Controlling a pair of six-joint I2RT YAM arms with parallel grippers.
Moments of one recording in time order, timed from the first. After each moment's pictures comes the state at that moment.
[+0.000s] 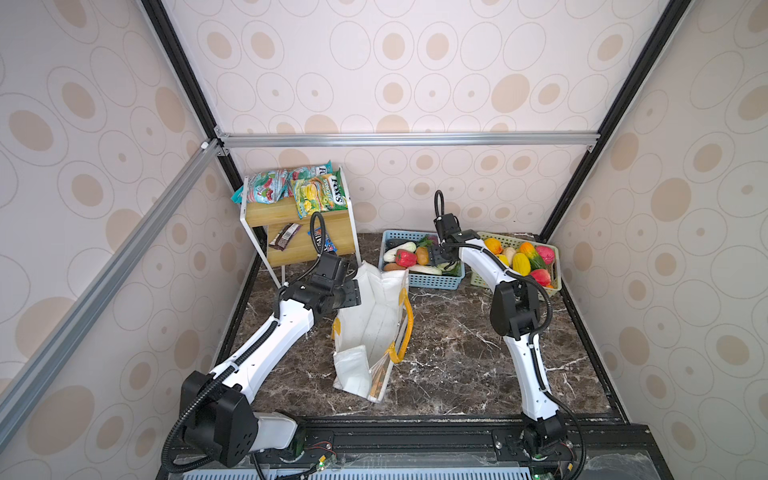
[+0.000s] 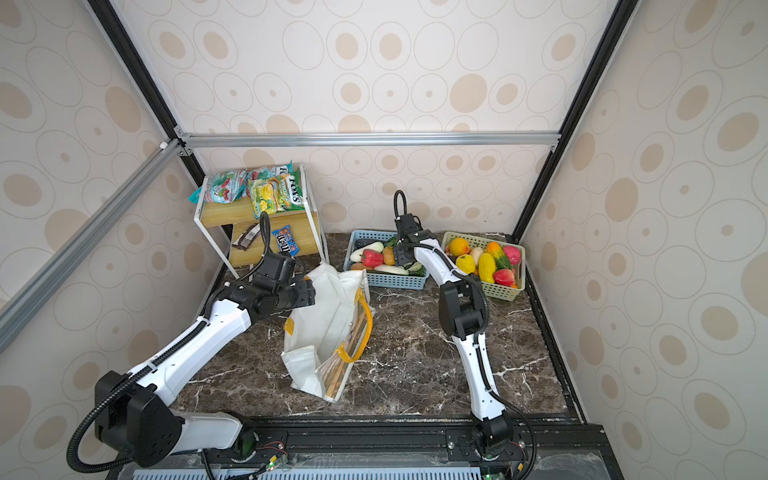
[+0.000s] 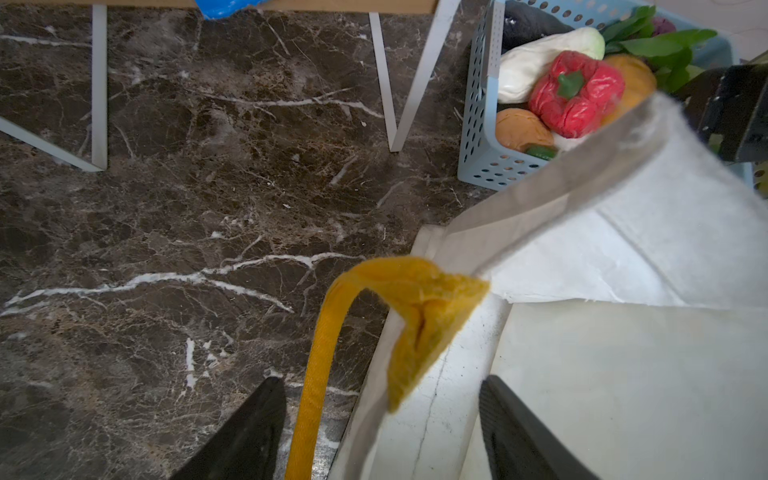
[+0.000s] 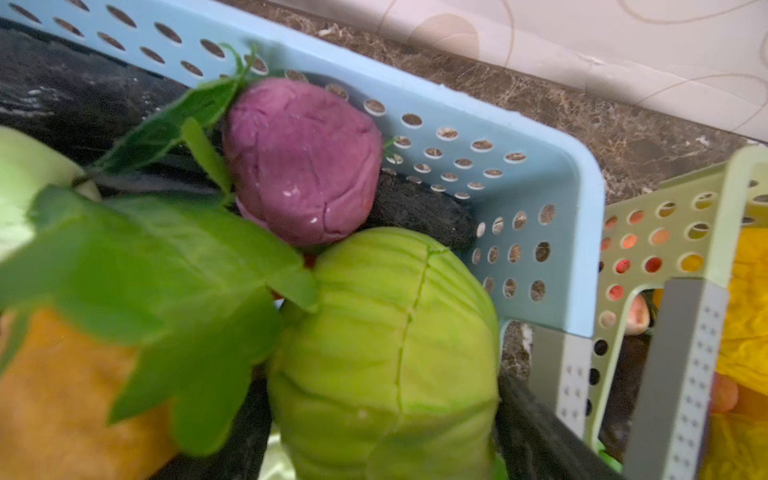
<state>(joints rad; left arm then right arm) -0.39 1.34 1.15 -0.70 -0.16 -0.50 0.35 2.46 2.26 -0.80 0.24 0.09</state>
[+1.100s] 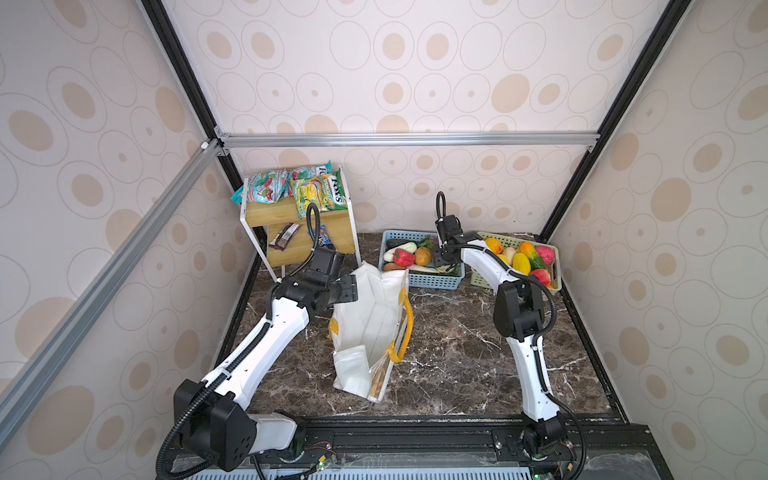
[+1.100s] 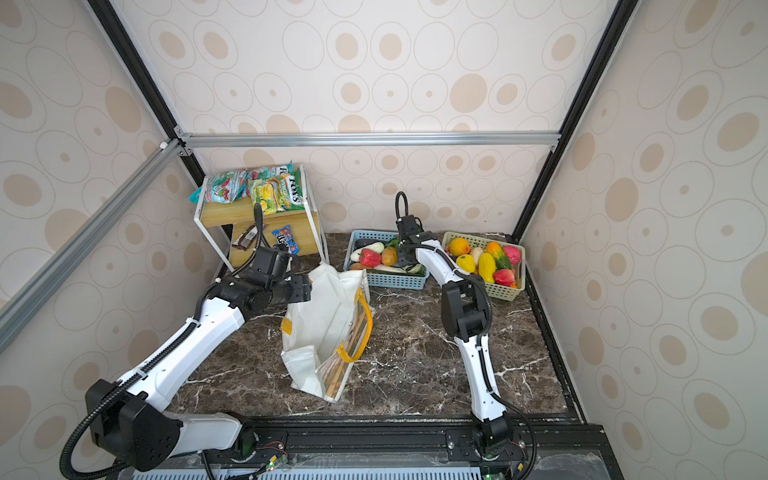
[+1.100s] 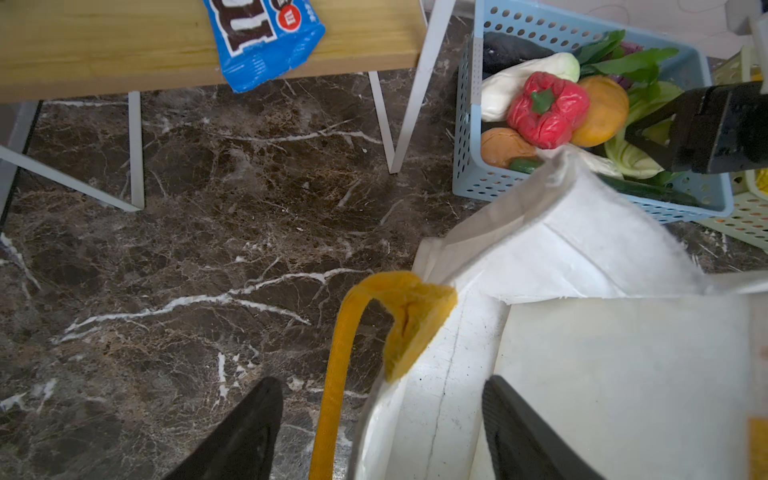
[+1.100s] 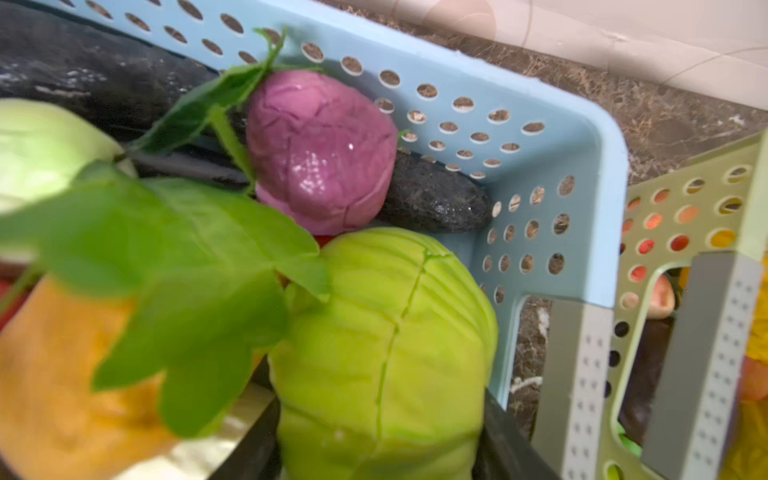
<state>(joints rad) -0.37 1.32 1.22 -0.76 -0.16 -0.40 0.35 2.39 2.17 -0.78 0.19 0.11</state>
